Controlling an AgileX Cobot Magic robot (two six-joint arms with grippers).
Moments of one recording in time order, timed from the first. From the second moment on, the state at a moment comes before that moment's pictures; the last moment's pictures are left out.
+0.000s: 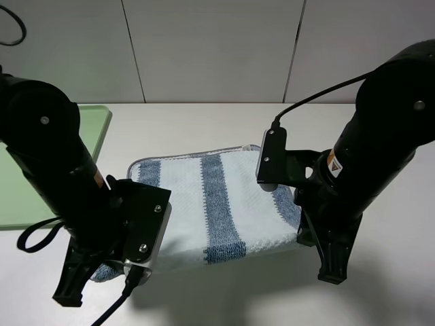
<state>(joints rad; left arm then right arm) -0.75 1.55 -0.73 -0.22 0.76 1.07 0.78 1.46 -0.79 0.04 0.90 -0.58</state>
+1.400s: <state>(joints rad) -0.72 1.43 -0.74 0.04 0.60 0.85 0.79 1.39 -0.94 -0.21 0.85 -0.54</state>
